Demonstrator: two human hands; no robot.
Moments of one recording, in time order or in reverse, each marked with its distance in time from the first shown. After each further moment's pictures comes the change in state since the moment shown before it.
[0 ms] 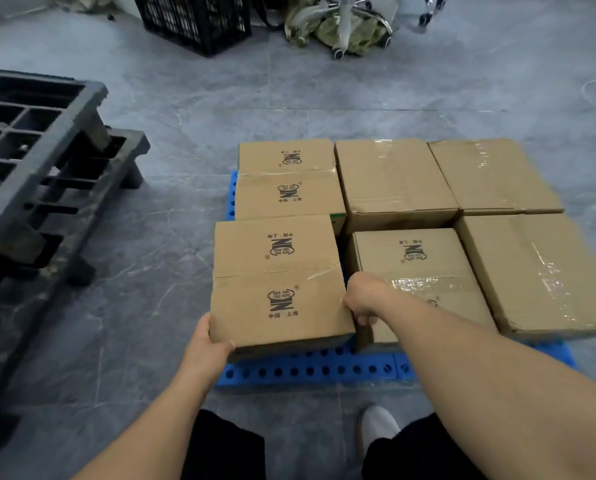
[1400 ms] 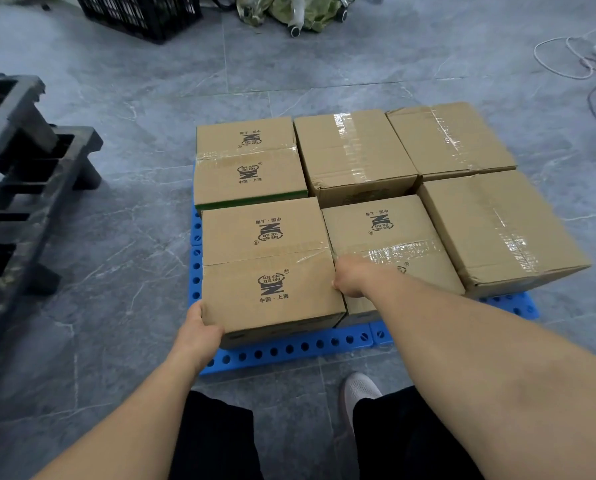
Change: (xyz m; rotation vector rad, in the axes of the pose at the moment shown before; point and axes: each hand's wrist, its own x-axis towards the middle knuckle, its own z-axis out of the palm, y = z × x) left_hand 0.002 0.006 0.026 0.193 -0.062 -0.044; right_hand -0.006 0.043 0.007 -0.159 0.069 -0.107
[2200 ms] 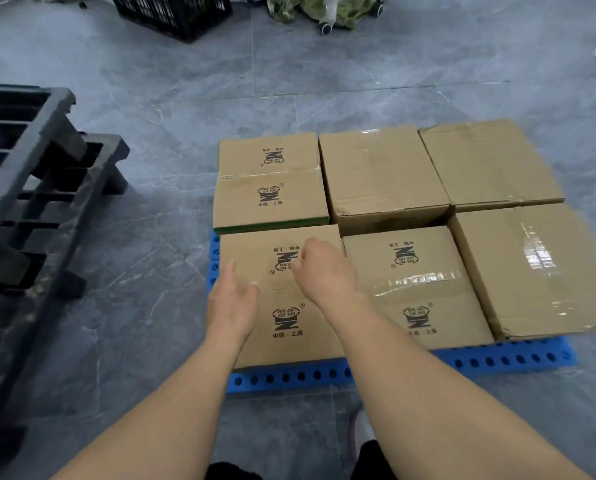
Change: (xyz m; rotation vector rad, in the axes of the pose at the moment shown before) left_hand 0.007 0.099 0.008 0.001 0.236 0.243; right_hand 0.023 -0.075 -0.038 0.272 0.494 -0.156
